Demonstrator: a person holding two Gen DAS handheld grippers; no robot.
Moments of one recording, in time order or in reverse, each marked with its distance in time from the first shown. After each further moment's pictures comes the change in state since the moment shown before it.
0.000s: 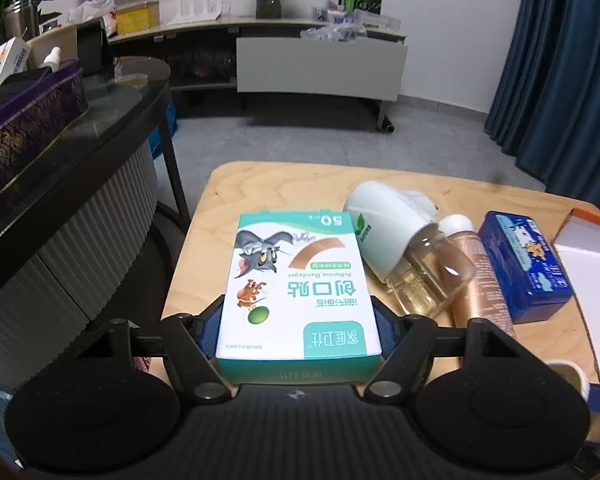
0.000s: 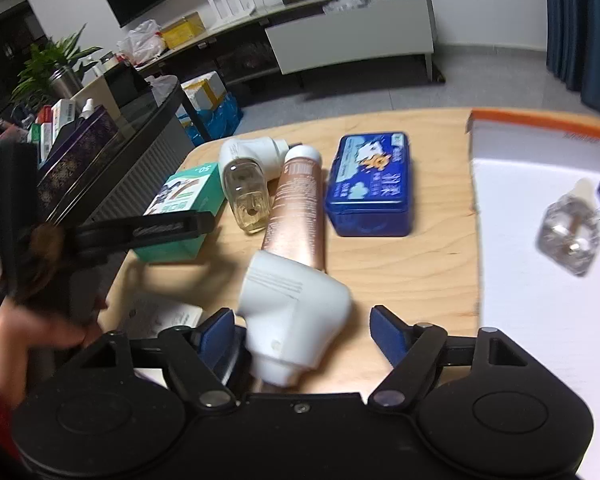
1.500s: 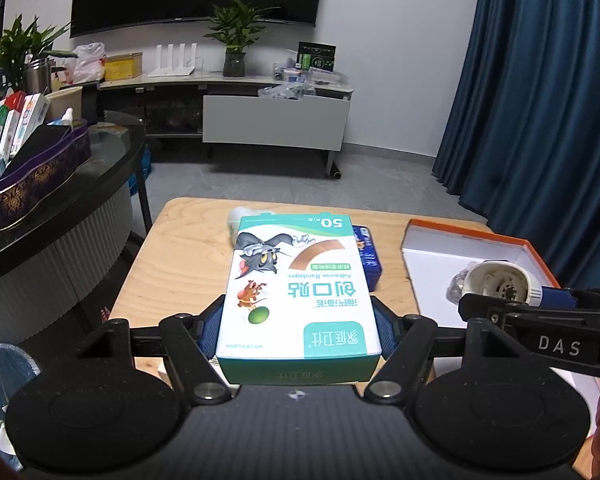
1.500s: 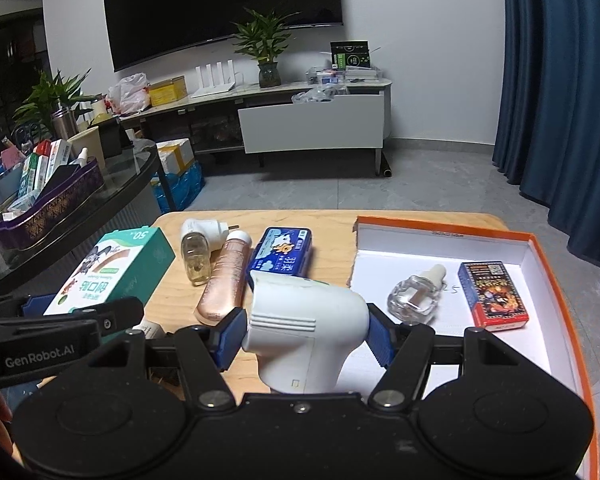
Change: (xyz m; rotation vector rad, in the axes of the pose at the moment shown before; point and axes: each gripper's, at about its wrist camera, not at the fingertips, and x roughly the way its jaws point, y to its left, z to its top) left arm -0.130 -0.075 -0.044 -0.013 -0.154 -0.087; right arm -0.131 -0.027 -0.028 -0.136 -0.282 -0.185
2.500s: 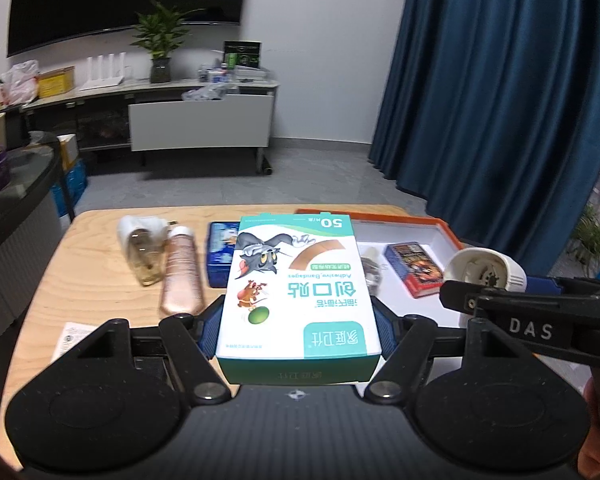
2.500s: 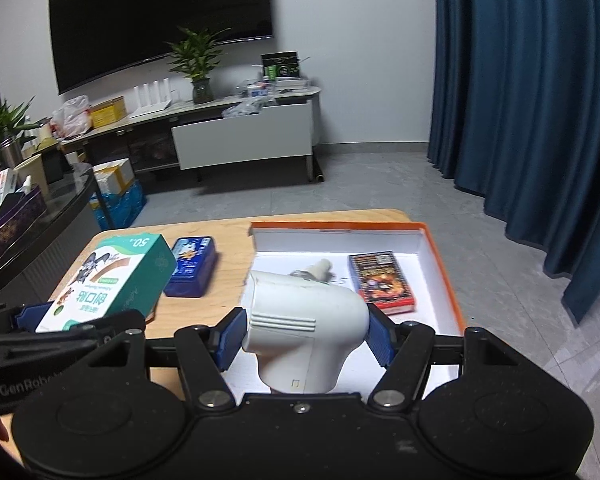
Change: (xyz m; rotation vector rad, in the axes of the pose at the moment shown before) left arm 0.000 -0.076 -0.013 0.102 0.009 -0.153; right arm -0.047 -0.071 -0.013 0.090 -0.031 -0.162
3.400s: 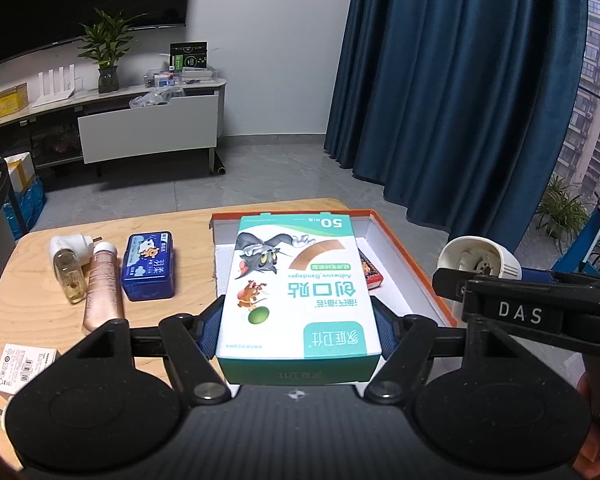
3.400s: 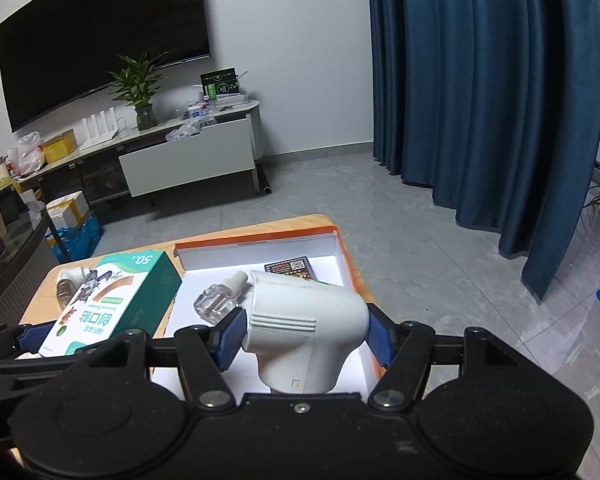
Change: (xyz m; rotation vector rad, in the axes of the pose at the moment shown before) left arm 0.019 -0.047 0.005 0.079 0.021 -0.086; right arm -0.022 -0.062 -0.003 0.112 -0.033 -0.100
